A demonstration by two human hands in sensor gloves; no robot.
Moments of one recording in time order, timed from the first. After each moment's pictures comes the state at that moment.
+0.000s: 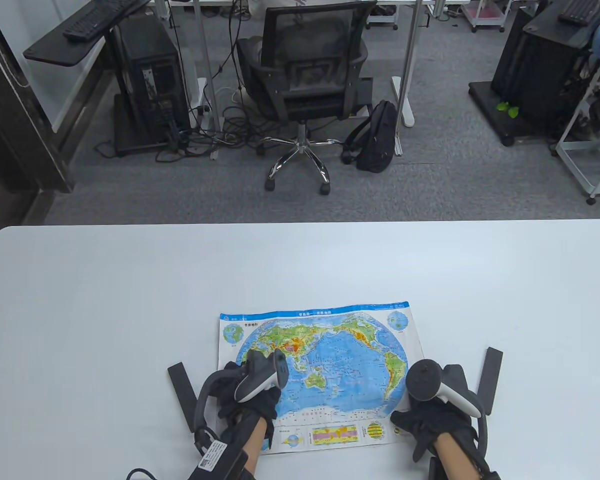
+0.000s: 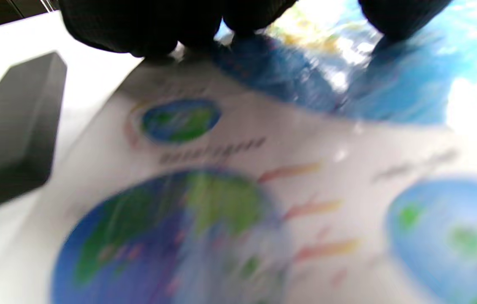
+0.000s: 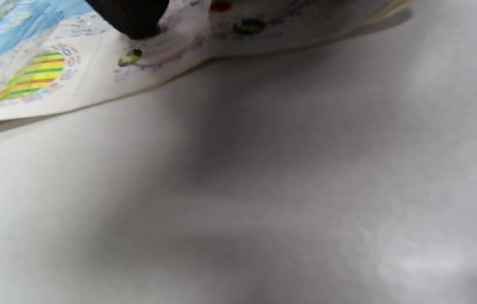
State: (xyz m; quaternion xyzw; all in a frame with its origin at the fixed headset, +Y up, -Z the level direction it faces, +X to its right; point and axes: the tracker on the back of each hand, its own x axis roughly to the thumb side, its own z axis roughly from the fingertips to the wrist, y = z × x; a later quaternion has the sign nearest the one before) left_hand -0.090 -0.757 -0.350 -0.26 0.04 -0.11 0.96; right_hand 0.224 -0.772 -0.320 0.03 0.29 0.95 0.14
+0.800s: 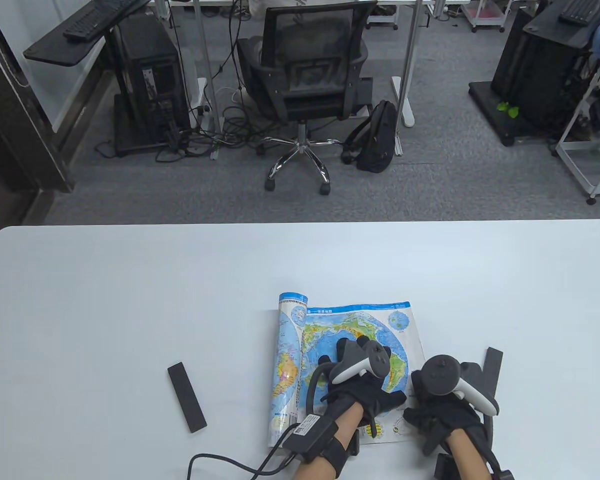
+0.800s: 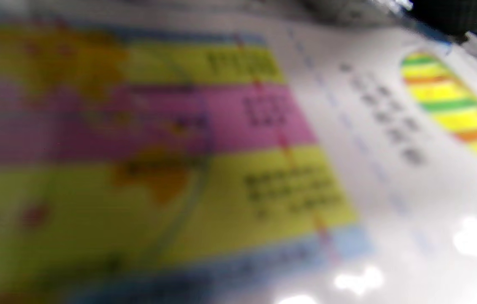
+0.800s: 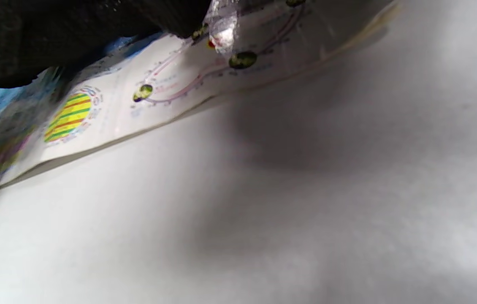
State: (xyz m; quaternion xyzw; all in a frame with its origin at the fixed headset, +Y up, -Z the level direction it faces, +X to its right) left_hand 0.074 -0.802 -0.377 -0.35 -0.14 0.09 0.92; right_hand 0.240 -0.768 -0.323 0.04 0.29 0.93 0.21
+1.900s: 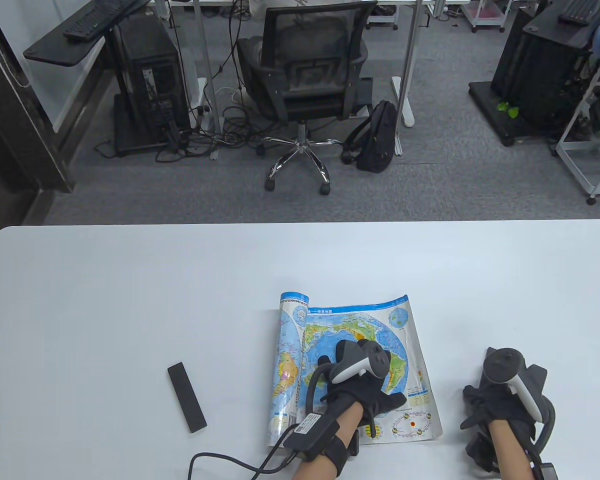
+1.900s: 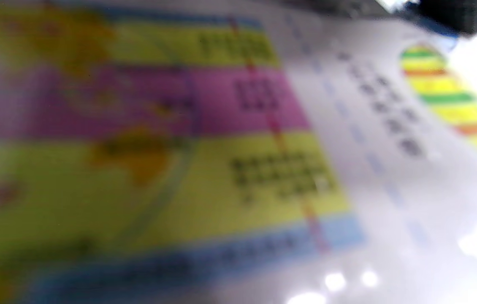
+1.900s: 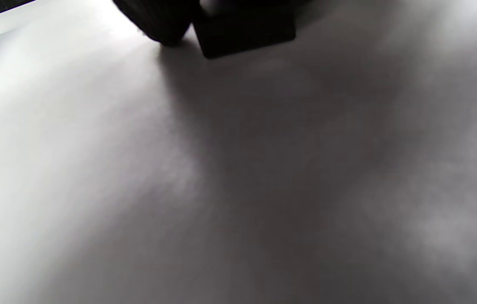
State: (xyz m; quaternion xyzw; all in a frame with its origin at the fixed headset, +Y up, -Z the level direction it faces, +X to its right) left_hand 0.074 -0.805 -0.378 -0.36 -0.14 0.09 0.92; right_hand 0.339 -0.760 -0.330 -0.22 0.15 0.95 0.16
